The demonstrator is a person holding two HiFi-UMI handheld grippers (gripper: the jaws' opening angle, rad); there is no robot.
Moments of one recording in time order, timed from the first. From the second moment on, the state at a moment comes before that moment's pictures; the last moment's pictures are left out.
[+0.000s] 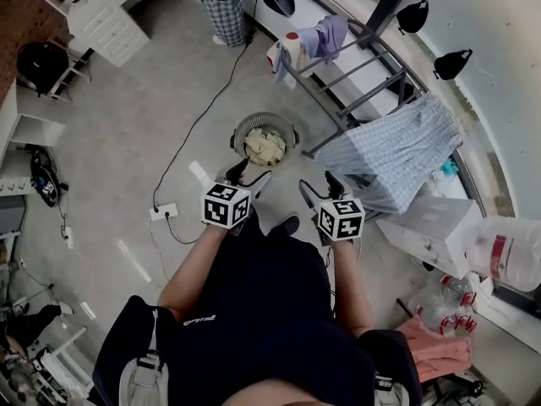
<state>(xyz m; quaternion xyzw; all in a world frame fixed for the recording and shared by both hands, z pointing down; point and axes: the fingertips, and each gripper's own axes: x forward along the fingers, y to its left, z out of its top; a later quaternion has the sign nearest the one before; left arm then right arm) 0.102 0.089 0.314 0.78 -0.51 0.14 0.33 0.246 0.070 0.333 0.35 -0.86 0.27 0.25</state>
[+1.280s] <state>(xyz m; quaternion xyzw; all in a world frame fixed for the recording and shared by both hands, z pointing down) -0.088 -0.003 0.537 0.72 -0.54 0.14 0.42 0.041 -0.064 0.655 0.22 -0.85 0.29 0.39</state>
